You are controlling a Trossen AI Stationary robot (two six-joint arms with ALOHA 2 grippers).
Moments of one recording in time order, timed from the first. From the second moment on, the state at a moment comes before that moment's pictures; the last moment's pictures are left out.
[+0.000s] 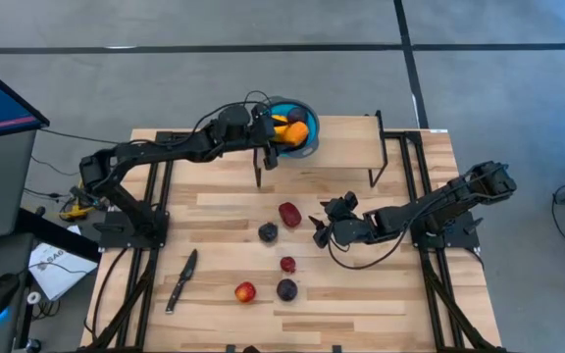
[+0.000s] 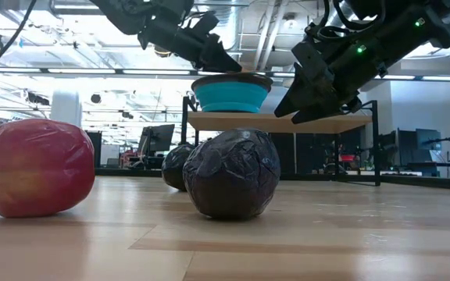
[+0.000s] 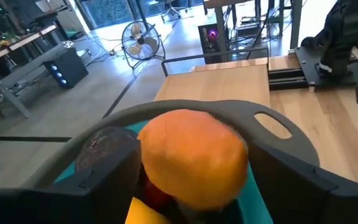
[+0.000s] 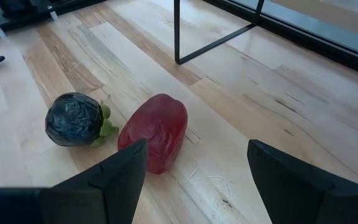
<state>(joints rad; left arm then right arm) 0.46 1.58 1.13 0.18 0.09 0.33 0.27 1.49 0.69 0.06 0.76 0.62</state>
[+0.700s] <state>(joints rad) 0.27 1.23 1.13 -0.14 0.11 0.33 0.28 1.49 0.69 0.07 0.76 0.62</state>
